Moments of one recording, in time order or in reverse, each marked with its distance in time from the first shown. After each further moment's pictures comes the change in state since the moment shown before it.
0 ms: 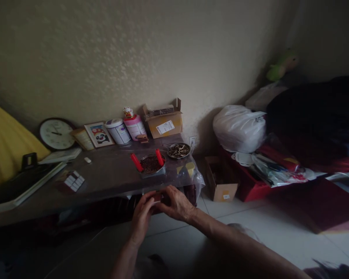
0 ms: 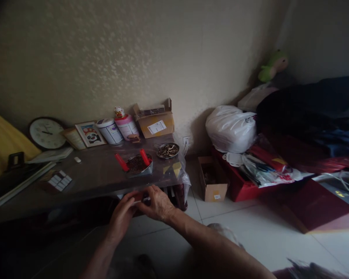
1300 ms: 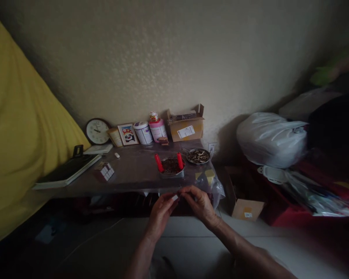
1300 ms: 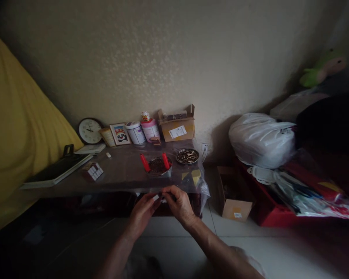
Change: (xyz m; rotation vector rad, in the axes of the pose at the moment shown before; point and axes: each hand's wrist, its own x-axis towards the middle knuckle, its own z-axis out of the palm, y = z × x) left_hand -0.001 0.005 0.005 -0.227 -0.079 0.038; right_hand 0.010 0.004 -0.016 0.316 0.187 0.012
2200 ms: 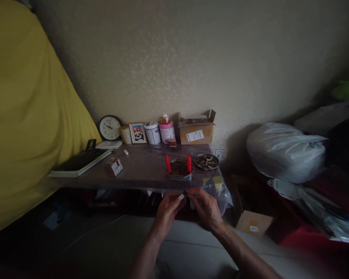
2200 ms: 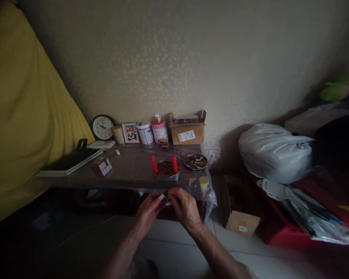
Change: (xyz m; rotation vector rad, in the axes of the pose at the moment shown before) left_hand 0.001 0.006 0.004 -0.033 0.008 0.058; right_hand 0.006 -0.013 -0.003 -0.246 -0.014 -0.183
